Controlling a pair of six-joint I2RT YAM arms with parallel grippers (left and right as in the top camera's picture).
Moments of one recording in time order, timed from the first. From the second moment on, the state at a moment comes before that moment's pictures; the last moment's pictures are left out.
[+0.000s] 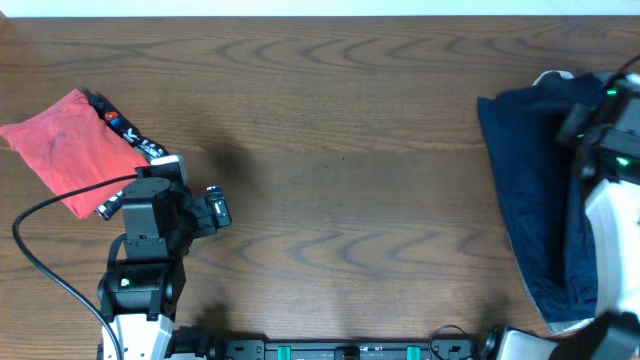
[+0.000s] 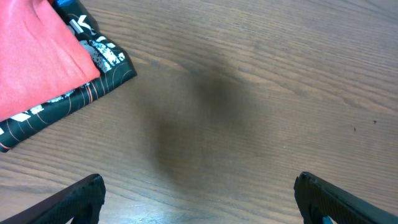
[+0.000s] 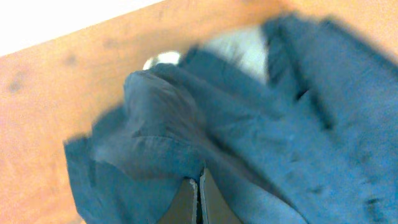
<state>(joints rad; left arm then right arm) 0.02 0.81 0.67 -0.63 -0.01 -0.19 -0.33 1.41 1.08 -0.33 0.18 0.12</state>
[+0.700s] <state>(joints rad) 0.02 0.81 0.67 -0.63 -0.01 -0.19 -0.33 1.20 1.46 -0.43 -0.35 0.11</state>
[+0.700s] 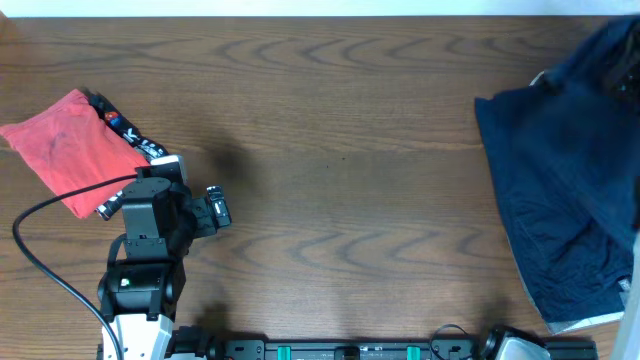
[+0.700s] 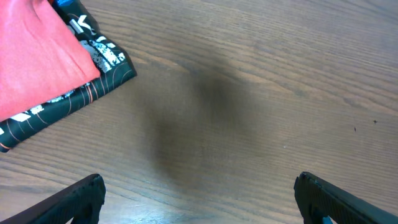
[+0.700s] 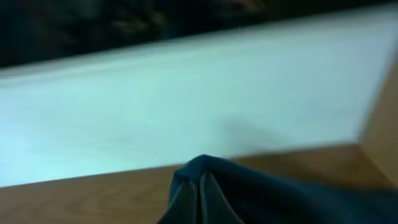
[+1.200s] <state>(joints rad) 0.02 0.81 0.67 -0.63 -0.01 -0.19 0.00 1.40 1.42 -0.79 -0.48 0.09</state>
